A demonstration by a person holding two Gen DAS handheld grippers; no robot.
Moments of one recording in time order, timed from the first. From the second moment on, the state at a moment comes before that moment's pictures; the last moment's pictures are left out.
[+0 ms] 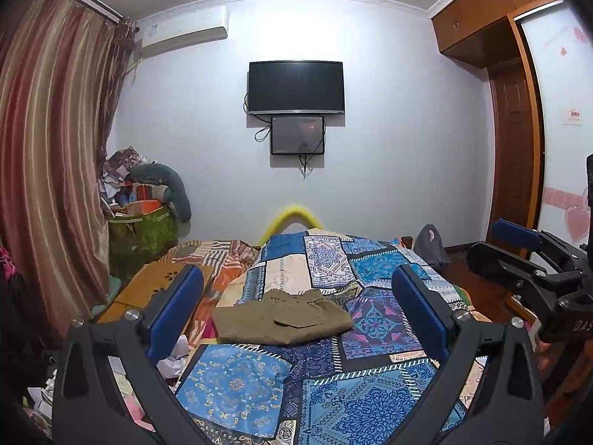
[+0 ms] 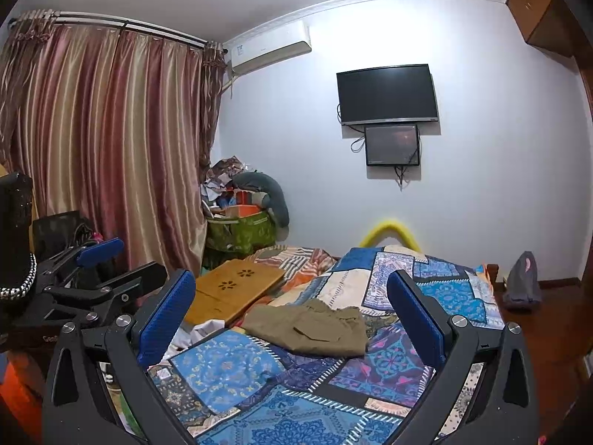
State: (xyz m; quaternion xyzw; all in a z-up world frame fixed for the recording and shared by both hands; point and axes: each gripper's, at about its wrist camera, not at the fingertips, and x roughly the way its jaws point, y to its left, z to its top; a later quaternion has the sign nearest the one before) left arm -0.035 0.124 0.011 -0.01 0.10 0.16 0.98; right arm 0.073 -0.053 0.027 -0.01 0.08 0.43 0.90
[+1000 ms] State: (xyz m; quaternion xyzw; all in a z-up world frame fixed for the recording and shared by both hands) left arm -0.032 0.122 0.005 -0.01 0.10 0.15 0.98; right arm 0.075 -0.056 0.020 0.00 0.10 0.42 0.90
